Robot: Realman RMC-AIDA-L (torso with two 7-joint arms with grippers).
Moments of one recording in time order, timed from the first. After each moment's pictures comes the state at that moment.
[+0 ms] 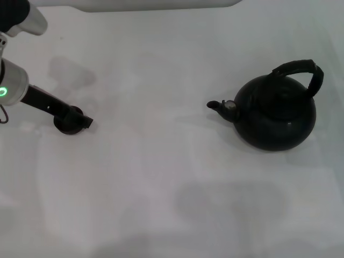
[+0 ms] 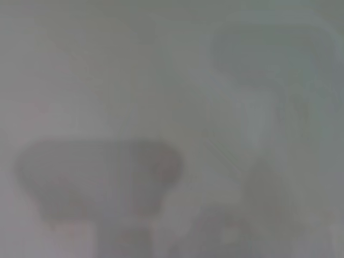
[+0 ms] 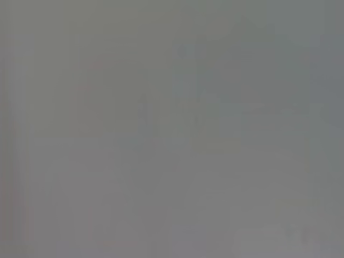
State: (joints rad) left arm -0.58 -2.07 1.19 1.03 -0.52 -1.32 0.75; right arm 0.23 2.02 -1.98 -0.20 0.54 -1.20 0.24
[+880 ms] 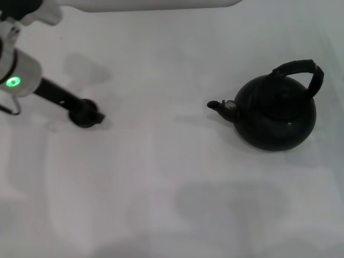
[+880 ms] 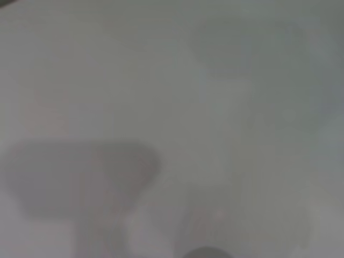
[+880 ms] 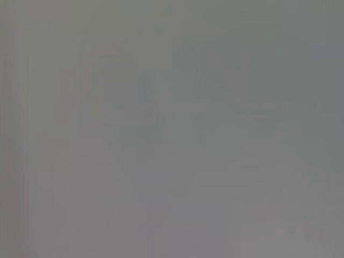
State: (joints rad) left arm -0.62 -2.07 1.22 1.06 -0.55 -1.39 0.73; right arm 0.23 2.02 -1.98 -0.20 0.54 -1.20 0.24
